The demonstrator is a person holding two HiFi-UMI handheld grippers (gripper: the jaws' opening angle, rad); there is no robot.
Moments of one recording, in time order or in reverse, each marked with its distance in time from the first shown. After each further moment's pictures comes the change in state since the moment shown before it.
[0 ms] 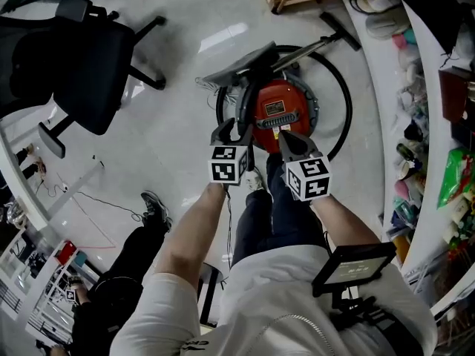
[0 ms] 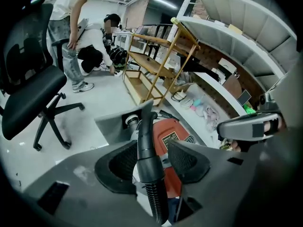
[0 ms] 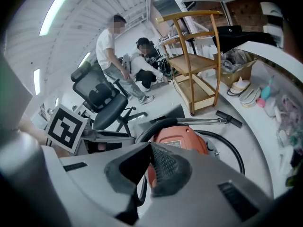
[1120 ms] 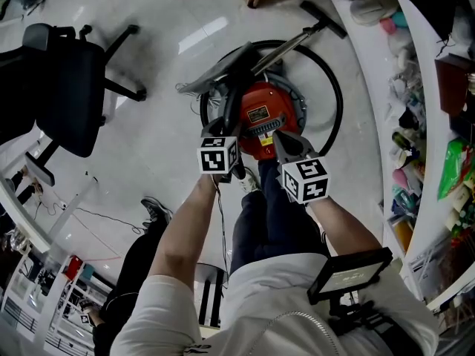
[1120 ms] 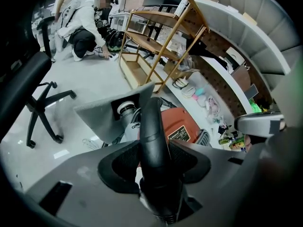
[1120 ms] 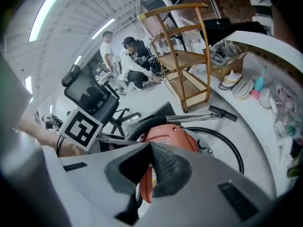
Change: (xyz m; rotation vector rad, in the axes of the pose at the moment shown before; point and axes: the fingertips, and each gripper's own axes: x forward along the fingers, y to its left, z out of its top) left arm 0.071 0.008 -0.012 -0.022 0.170 -0.039; right arm 0.013 -0.043 -0.002 0.085 0.008 -0.037
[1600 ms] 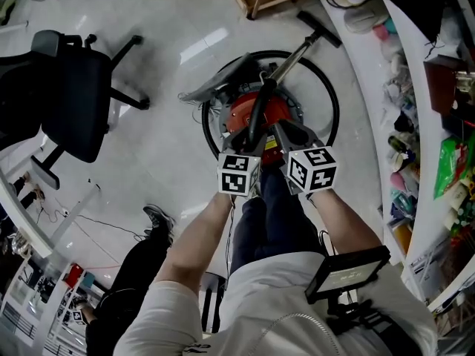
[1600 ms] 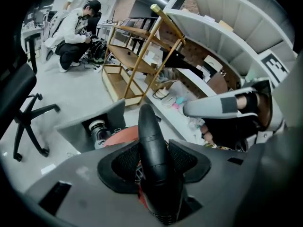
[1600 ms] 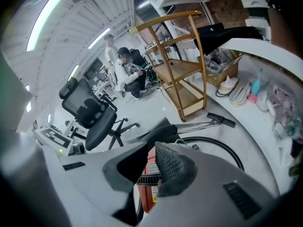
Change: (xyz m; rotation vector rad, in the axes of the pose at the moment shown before) left arm -0.032 -0.095 0.030 0.099 -0.116 -0.137; right arm -0.013 -0.013 0.057 0.063 -0.083 -0.006
